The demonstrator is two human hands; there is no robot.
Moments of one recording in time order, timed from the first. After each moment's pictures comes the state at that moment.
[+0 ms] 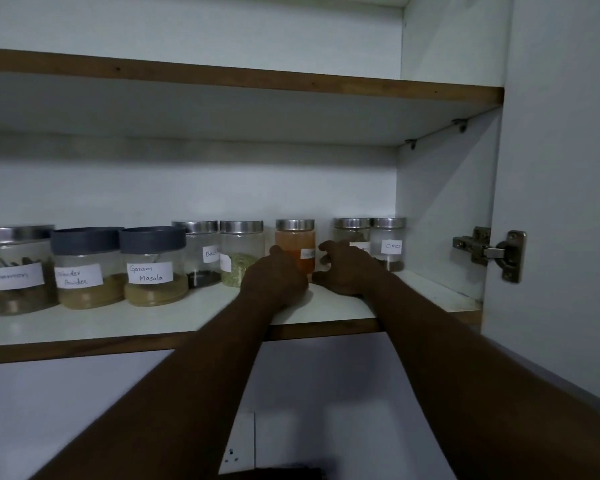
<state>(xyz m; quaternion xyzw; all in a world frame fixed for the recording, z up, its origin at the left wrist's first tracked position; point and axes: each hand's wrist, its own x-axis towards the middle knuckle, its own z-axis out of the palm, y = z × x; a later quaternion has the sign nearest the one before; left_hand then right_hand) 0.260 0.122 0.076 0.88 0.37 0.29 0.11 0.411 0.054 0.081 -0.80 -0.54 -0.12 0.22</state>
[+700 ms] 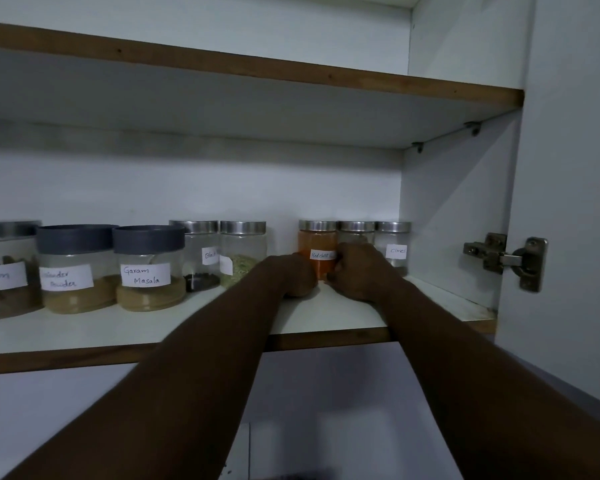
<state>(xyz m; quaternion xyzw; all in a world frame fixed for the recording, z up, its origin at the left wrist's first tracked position) 0.298 0.160 0.093 0.97 0.23 0.09 0.04 0.417 0.044 0.077 -0.75 -0.56 -0.18 0.29</state>
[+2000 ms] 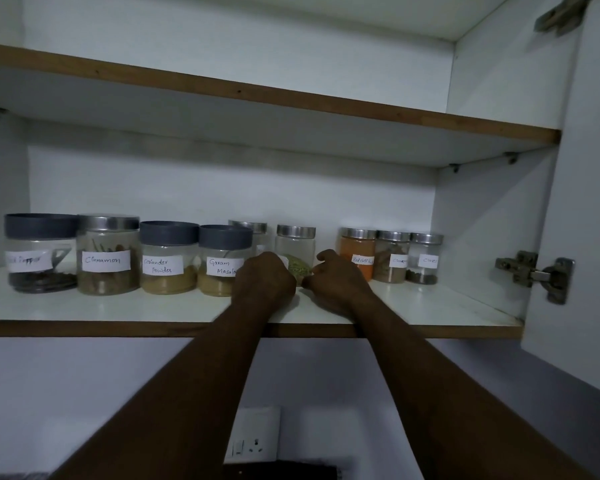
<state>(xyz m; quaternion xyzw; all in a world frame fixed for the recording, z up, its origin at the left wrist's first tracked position) 0.160 0.164 0.074 0.82 0.42 0.38 0.12 0.293 0.095 0.073 -0.78 -0.49 -0.08 0.37</state>
